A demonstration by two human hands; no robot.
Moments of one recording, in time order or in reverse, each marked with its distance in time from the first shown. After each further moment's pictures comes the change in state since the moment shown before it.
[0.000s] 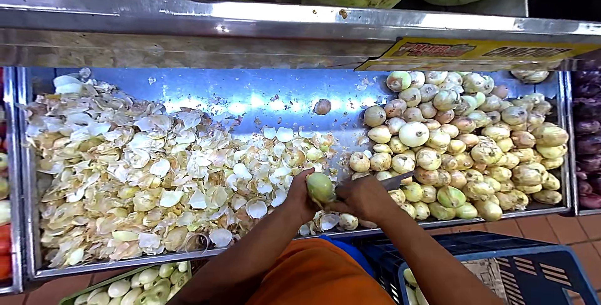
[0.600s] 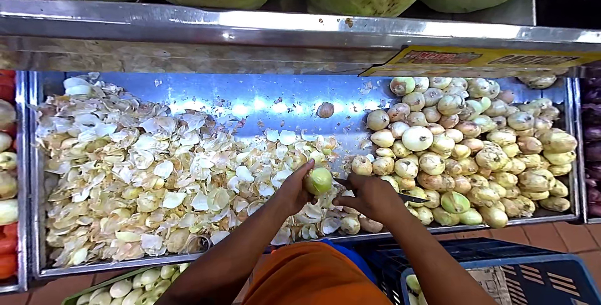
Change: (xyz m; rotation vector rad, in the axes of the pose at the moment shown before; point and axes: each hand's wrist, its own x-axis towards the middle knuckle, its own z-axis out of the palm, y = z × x) left_hand -0.001 0.034 -0.014 0.351 -0.153 0.117; right_hand 0.006 0.002 -0.027 0.182 -0.208 0.464
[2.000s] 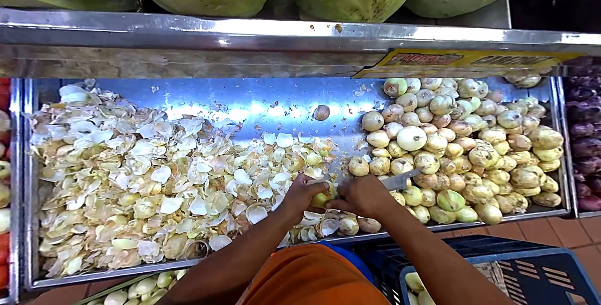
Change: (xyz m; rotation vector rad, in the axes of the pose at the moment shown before) left_hand -0.006 -0.023 0.013 0.094 0.109 0.030; right_hand 0.014 0.008 0.013 -0.310 -0.122 -0.261
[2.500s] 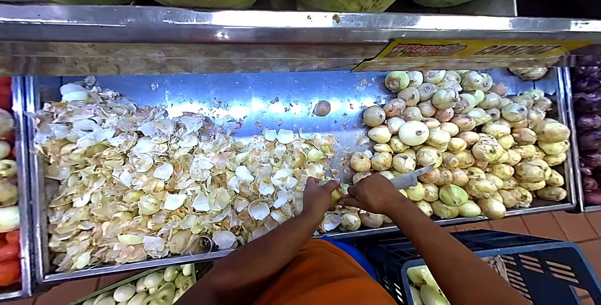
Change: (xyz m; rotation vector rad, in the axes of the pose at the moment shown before) left_hand 0.034 -0.044 0.040 0.096 0.293 -0.043; right_hand -0.007 0.030 0.027 -0.110 -0.134 -0.048
